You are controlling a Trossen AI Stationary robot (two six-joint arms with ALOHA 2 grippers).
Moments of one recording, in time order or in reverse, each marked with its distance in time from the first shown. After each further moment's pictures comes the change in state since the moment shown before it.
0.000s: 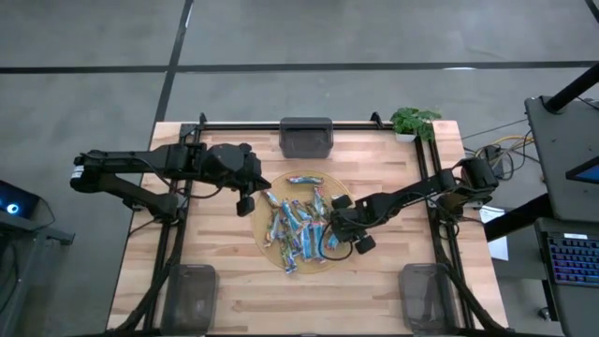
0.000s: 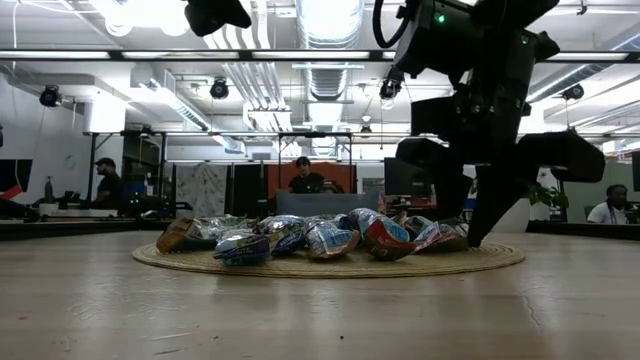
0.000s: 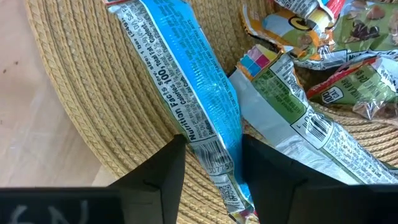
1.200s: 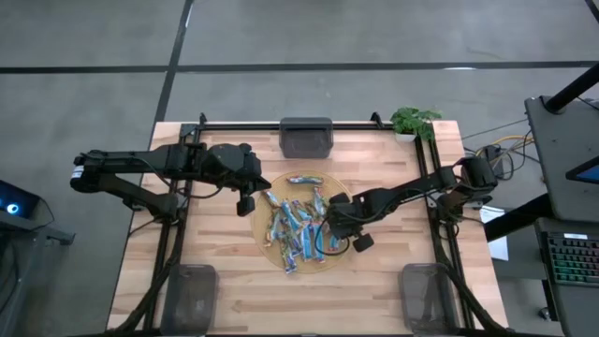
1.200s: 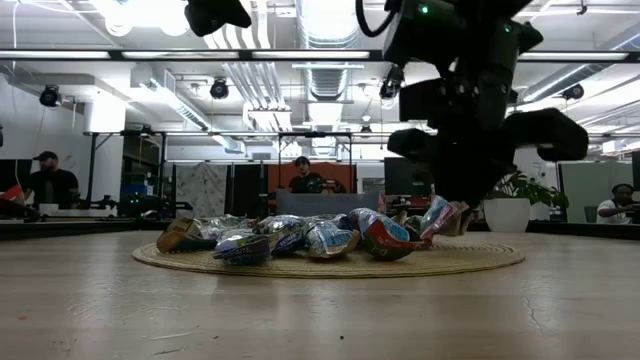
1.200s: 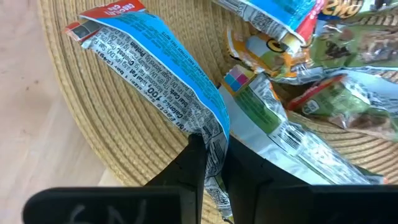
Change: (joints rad) left arm 0.000 0.000 0.000 0.001 0.000 -0.004; right arm -0.031 -0.002 0.078 -0.082 -0.051 -0.014
